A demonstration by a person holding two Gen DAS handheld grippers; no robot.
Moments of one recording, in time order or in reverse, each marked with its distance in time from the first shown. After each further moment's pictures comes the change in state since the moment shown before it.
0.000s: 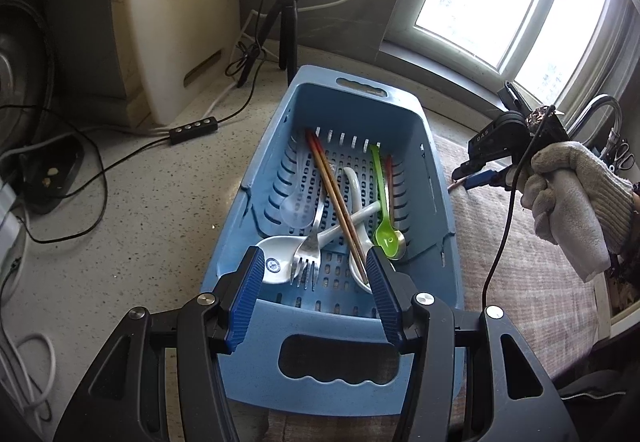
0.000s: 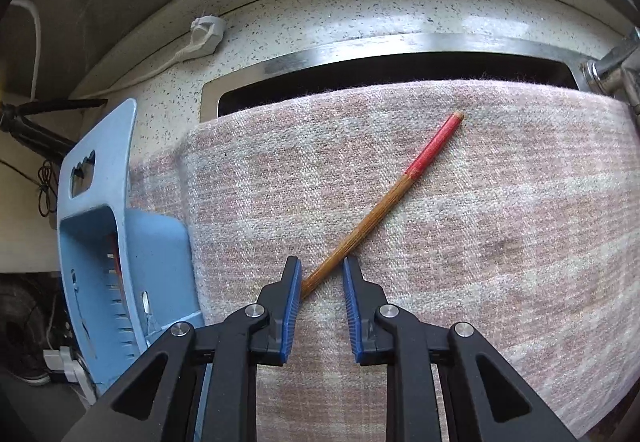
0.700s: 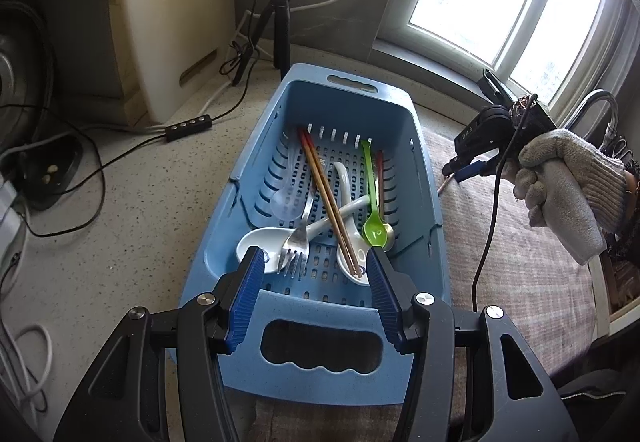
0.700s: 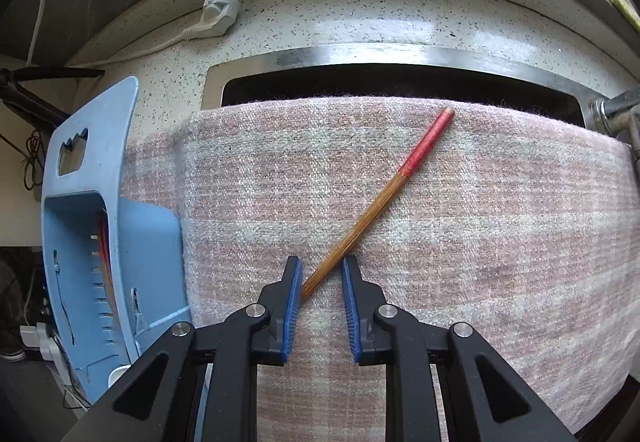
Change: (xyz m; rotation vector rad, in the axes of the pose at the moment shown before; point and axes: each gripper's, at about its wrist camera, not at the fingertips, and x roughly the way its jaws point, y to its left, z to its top) left arm -0.006 -0.008 -0.006 0.007 0.004 -0.005; right arm 0.009 0.026 -0.002 -0.176 0.014 -0.093
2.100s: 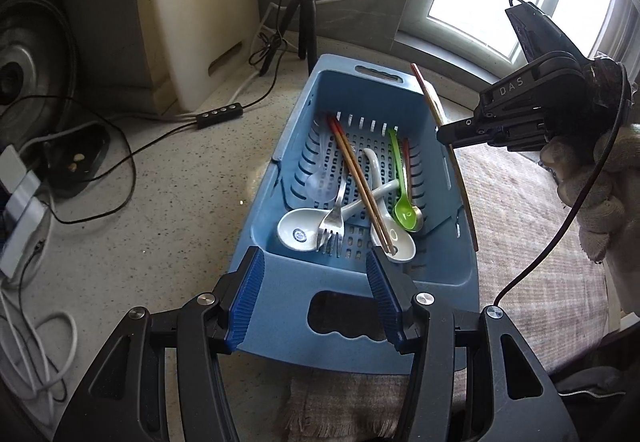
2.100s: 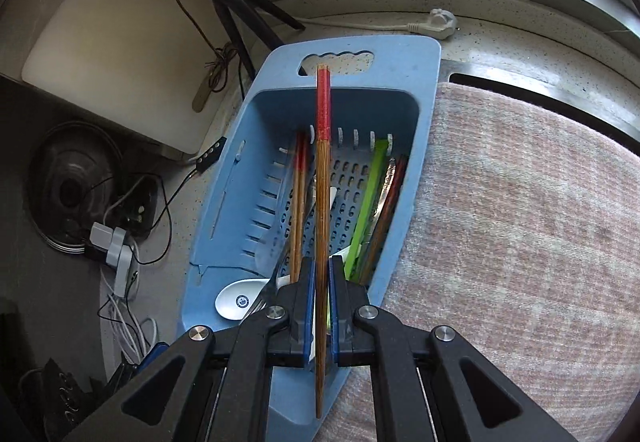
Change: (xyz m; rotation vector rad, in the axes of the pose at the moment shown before) left arm -0.008 0.023 -0.008 0.010 0.034 0.063; right arm -0.062 0.094 -0.082 -0.278 -0.074 0.327
